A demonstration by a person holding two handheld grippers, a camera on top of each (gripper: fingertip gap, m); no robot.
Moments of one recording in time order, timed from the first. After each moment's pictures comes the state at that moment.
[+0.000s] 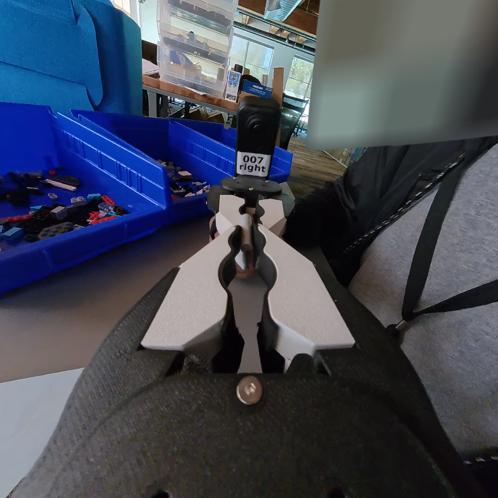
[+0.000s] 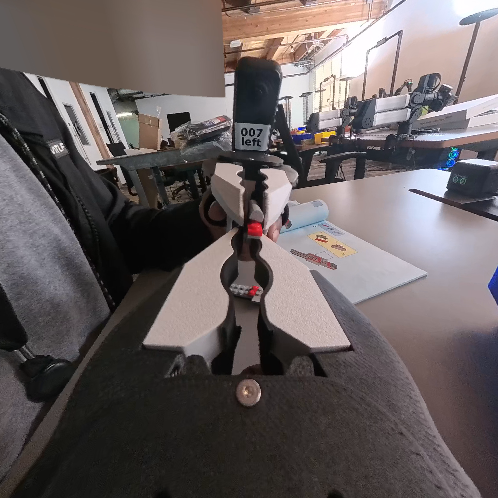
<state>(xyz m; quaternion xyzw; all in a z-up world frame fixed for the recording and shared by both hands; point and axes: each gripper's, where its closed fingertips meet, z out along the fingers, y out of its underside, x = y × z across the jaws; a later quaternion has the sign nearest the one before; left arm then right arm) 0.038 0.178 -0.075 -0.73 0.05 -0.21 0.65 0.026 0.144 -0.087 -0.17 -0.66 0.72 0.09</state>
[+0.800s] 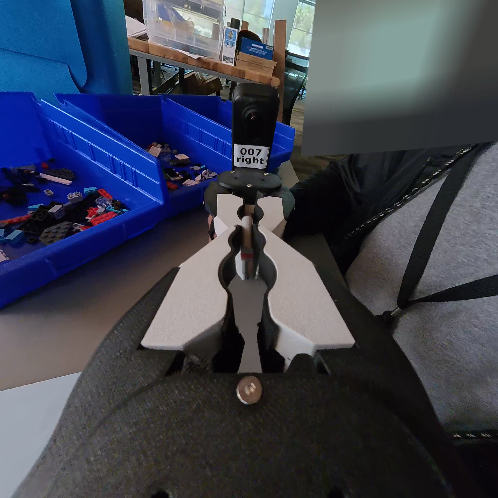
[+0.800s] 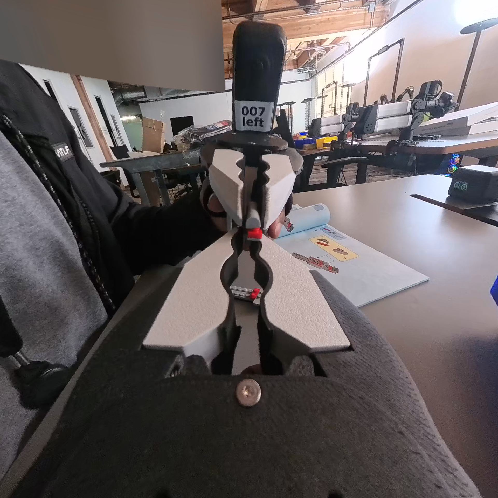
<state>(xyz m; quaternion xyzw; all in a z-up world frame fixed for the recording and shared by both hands) 0.043 0.185 -0.071 -0.77 0.07 -0.19 0.61 0.028 0.144 -0.084 -0.17 -0.66 0.73 0.09</state>
